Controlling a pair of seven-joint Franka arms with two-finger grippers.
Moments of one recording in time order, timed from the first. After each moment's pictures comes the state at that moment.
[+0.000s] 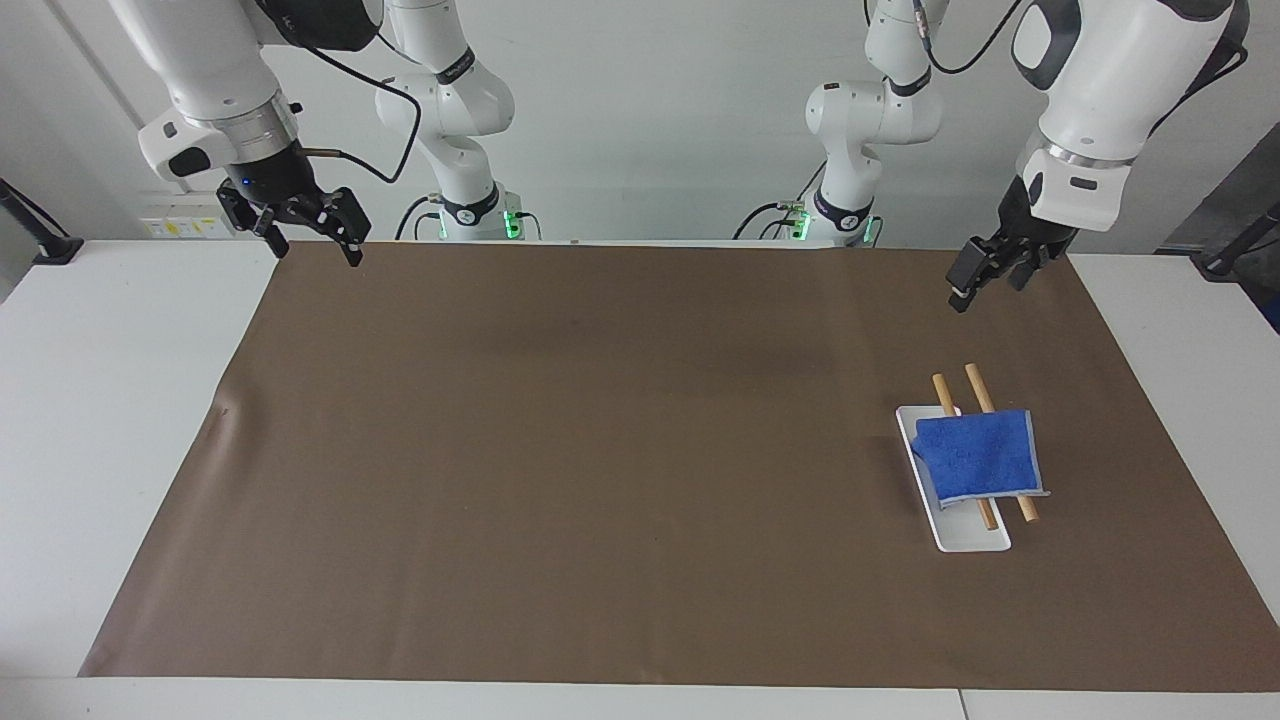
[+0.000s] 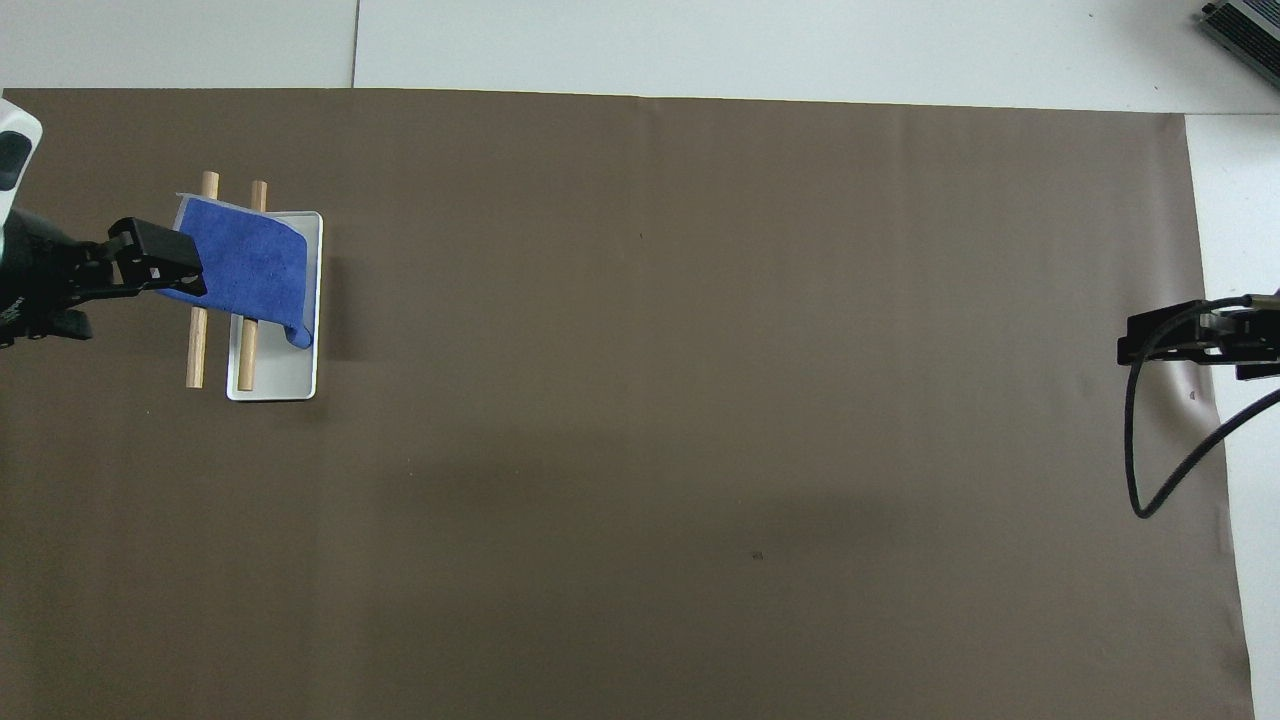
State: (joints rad) left arm -0.15 -0.02 0.02 -1.57 0.00 1.62 -0.41; right arm 0.01 -0.07 -0.04 -1.64 -0.02 1.56 0.11
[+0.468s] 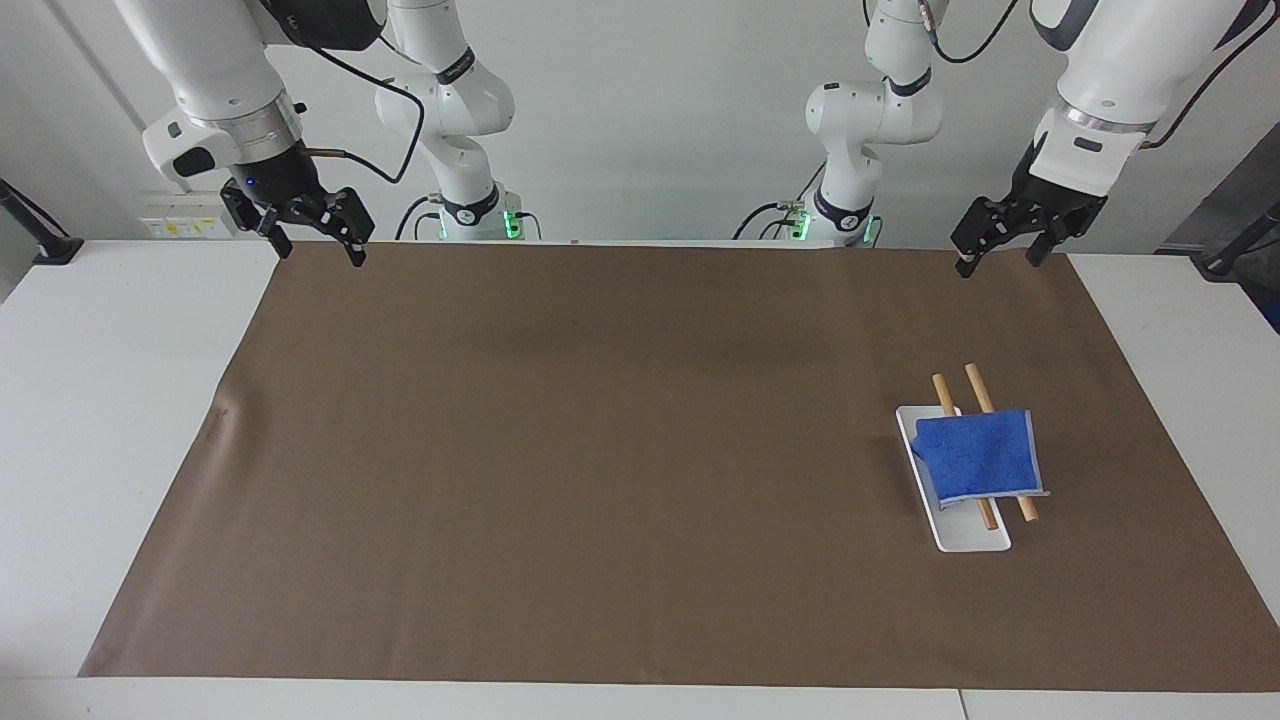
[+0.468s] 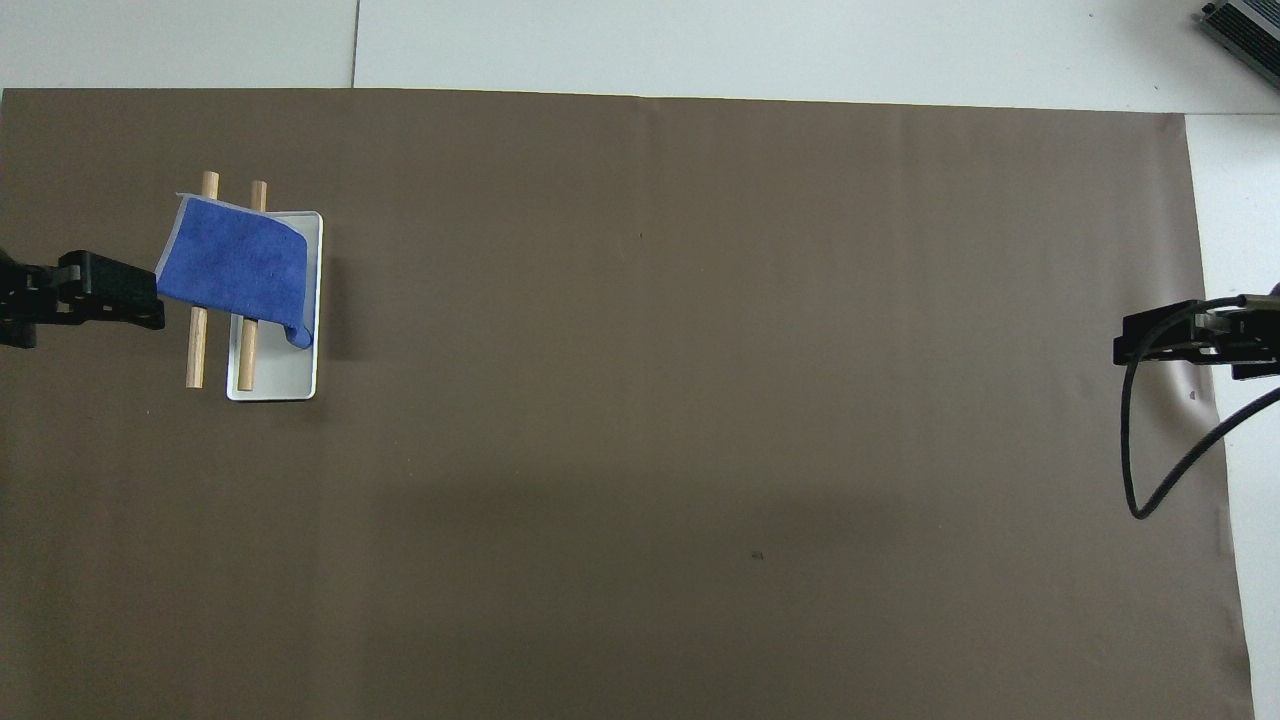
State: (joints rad) left arm -0.13 -0.02 0.03 -1.51 0.00 1.49 -0.17; right arm 0.01 -0.07 -0.04 -1.64 -0.02 1.56 0.11
